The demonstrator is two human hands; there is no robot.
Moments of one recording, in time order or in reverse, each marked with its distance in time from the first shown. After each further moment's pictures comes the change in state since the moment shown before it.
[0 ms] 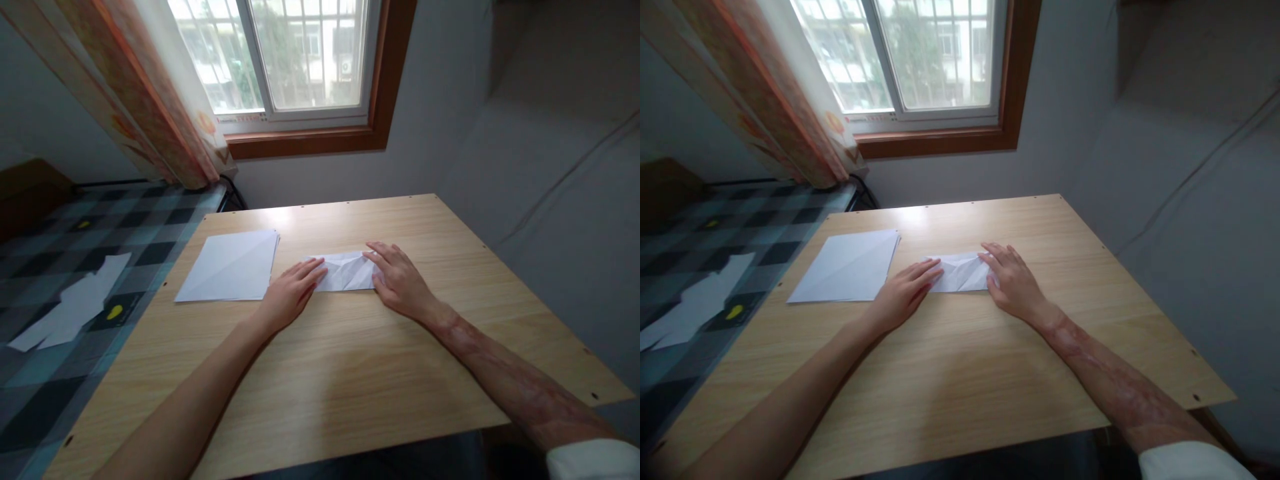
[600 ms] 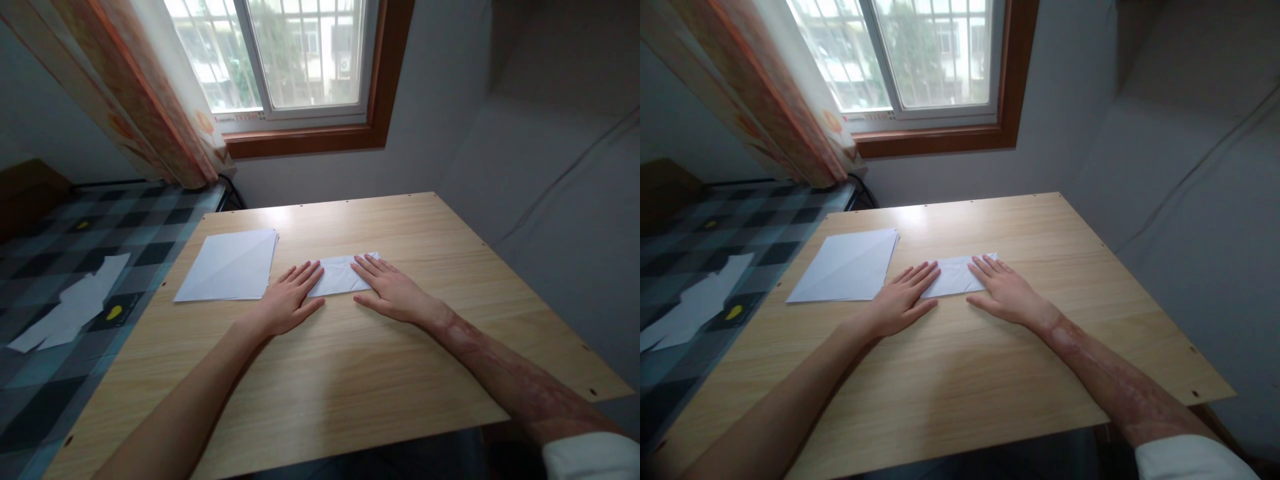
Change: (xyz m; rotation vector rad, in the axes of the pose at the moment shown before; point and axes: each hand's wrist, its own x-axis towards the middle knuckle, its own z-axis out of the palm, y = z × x) left_hand -0.006 0.005 -0.007 0.102 -0.286 -0.095; right_hand -0.005 -0.002 0.011 -0.009 -0.377 0.035
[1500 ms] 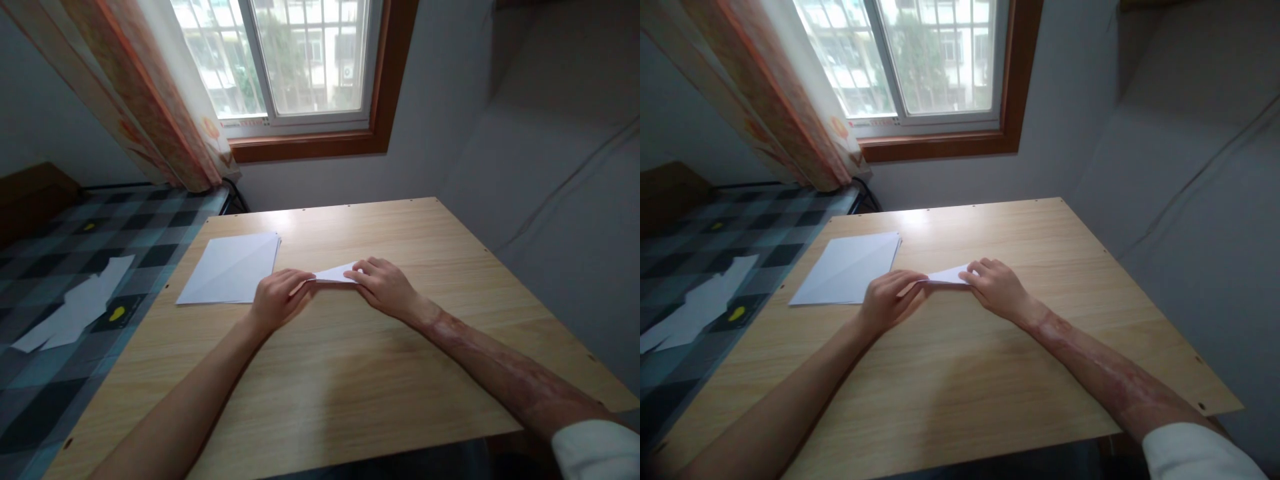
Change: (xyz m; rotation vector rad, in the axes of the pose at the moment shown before) left_hand 0.000 -0.004 -0.008 -0.203 0.562 0.066; right_hand 0.026 -0.016 -0.015 0.013 0.175 -0.124
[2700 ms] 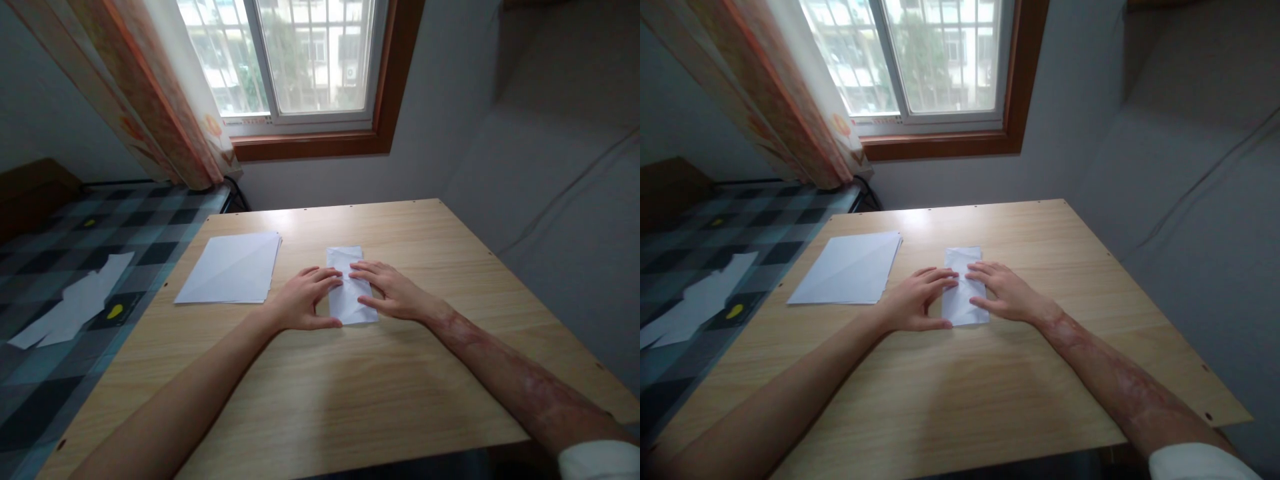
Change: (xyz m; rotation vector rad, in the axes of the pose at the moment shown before) left_hand 0.028 0.012 0.018 -0.072 -0.444 0.156; right_hand -0.014 0.030 0.003 0.205 -0.081 -0.042
